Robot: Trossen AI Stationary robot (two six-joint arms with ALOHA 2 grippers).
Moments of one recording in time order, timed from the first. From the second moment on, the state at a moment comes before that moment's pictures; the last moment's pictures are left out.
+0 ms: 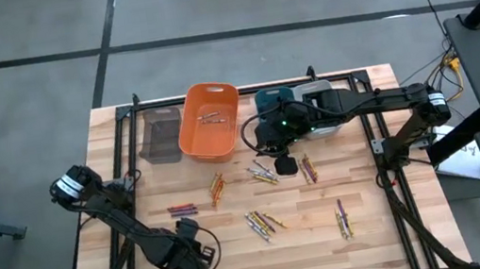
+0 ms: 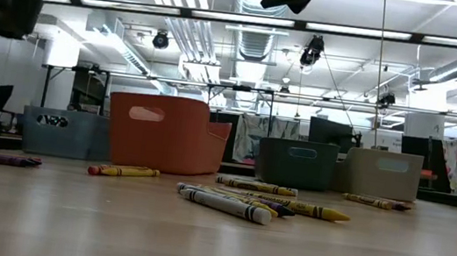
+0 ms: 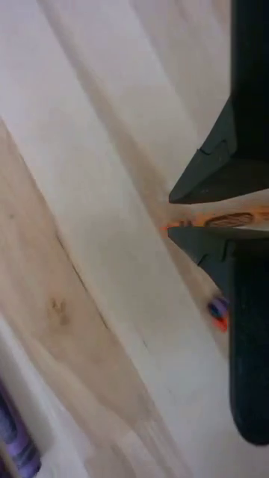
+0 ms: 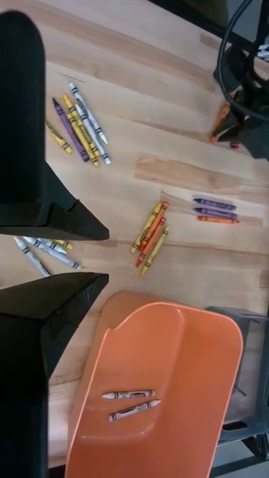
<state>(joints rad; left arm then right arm) -0.76 1.74 1.07 -0.86 -0.17 -1.85 -0.05 1.59 1.59 -0.78 -0.10 -0.15</state>
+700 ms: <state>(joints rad) -0.79 1.80 1.09 -0.86 -0.15 -1.88 -0.05 1.59 1.59 -0.77 -0.10 -0.12</state>
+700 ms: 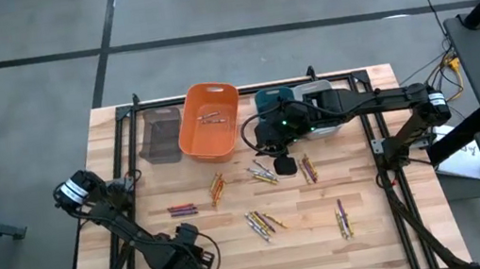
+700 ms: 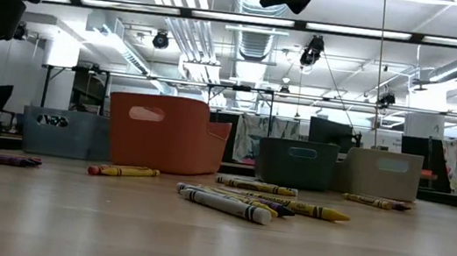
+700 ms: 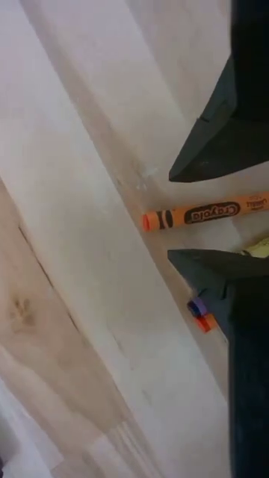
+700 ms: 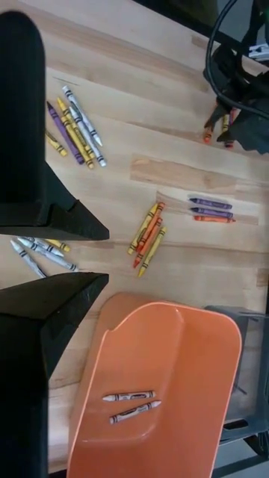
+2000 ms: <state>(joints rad) -0.77 1.54 1.26 -1.37 -0.51 -1.74 -0.04 1.59 1.57 -1.00 -0.10 -0.09</state>
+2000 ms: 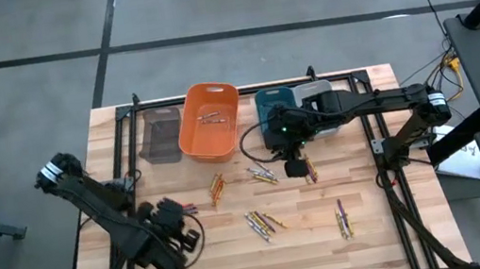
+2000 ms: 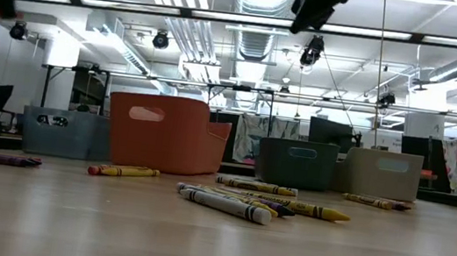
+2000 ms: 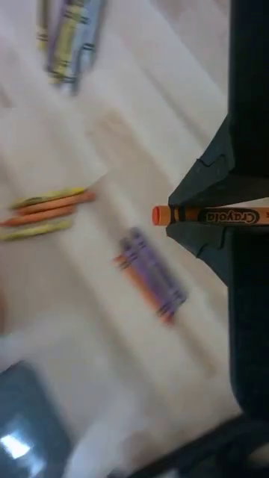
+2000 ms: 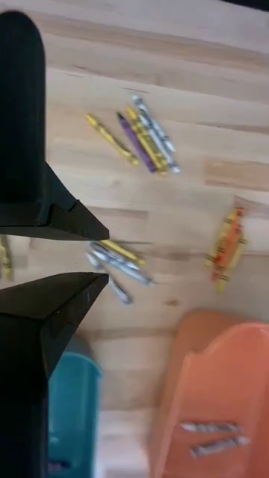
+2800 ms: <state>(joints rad) 0.14 1.20 1.21 -1.33 -0.81 -0.67 -0.04 1.56 1.40 -0.82 -0.10 -0.13</state>
